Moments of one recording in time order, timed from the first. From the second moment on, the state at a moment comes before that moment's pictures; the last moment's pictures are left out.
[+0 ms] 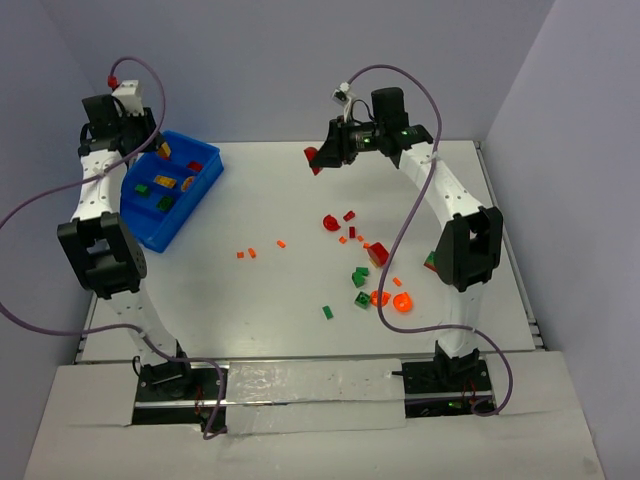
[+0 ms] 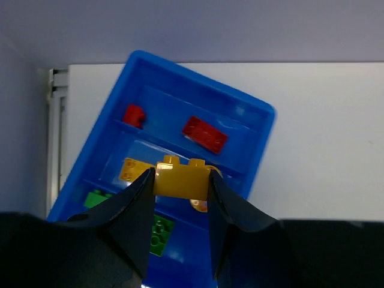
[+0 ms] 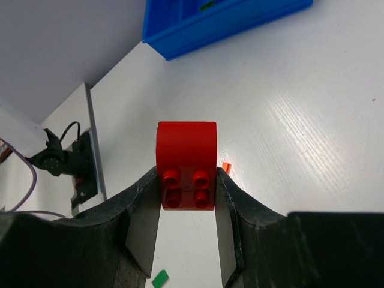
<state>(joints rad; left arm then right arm) 0.22 1.98 1.86 -0.39 0.34 0.08 0.31 1.99 1.94 -0.49 -0.96 0.09</state>
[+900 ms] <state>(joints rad) 0.32 2.30 1.97 -0.29 0.49 -0.17 0.31 1.97 1.92 -0.57 -0.88 0.00</state>
